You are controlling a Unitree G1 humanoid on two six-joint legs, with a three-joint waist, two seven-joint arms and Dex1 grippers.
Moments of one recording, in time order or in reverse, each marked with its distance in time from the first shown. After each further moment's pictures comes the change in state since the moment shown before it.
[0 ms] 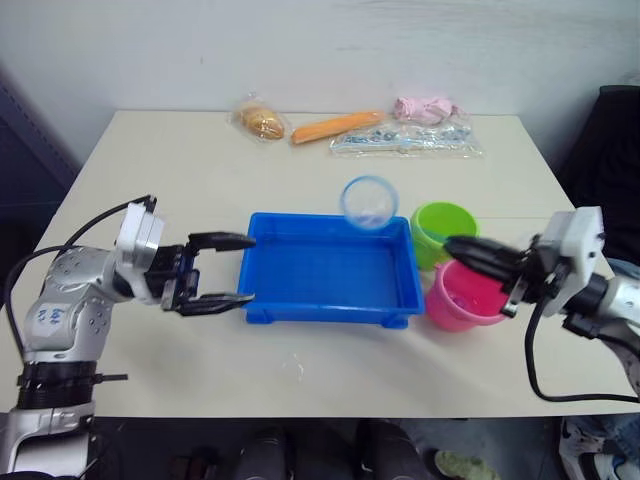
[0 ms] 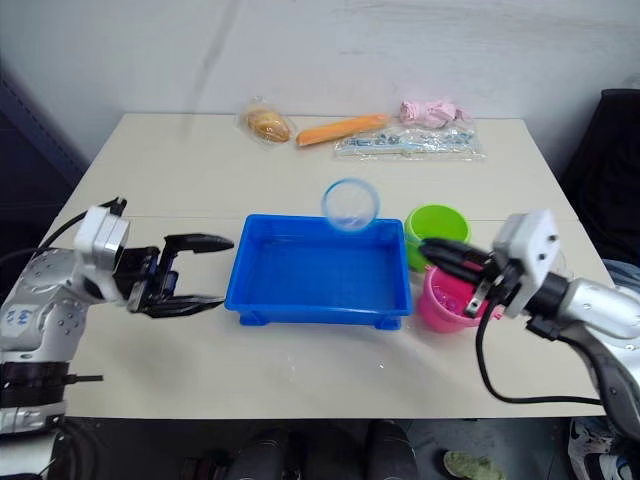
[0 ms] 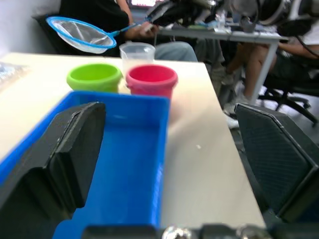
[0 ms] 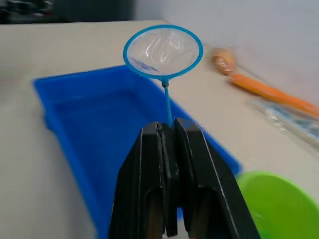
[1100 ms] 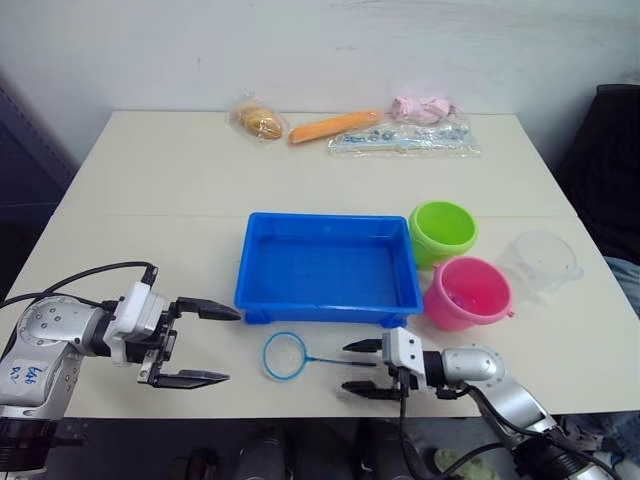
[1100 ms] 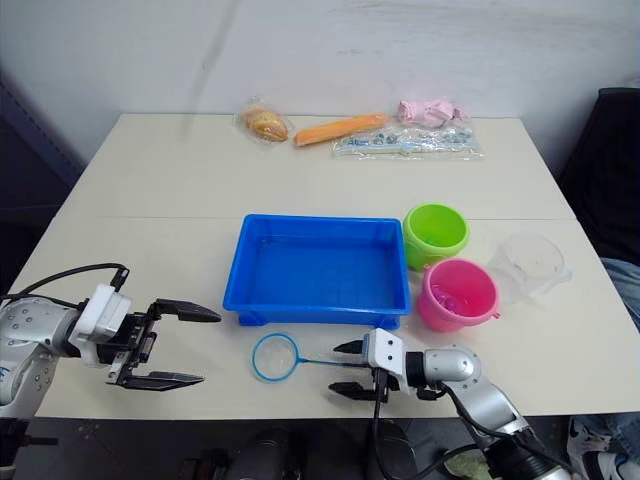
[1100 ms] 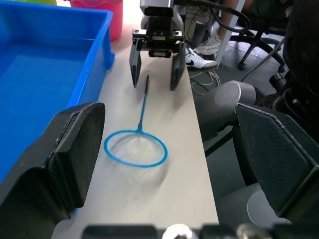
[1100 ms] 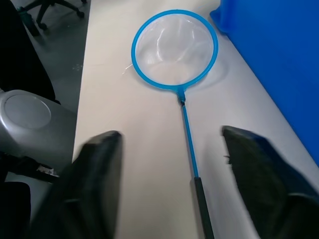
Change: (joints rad) left arm 0.283 0.118 -0.017 -0.076 0.074 -0.178 -0.047; right arm -0.068 0.383 0.555 0.499 -0.573 -0.380 0.305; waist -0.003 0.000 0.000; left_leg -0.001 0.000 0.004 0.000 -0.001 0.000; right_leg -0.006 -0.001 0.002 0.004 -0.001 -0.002
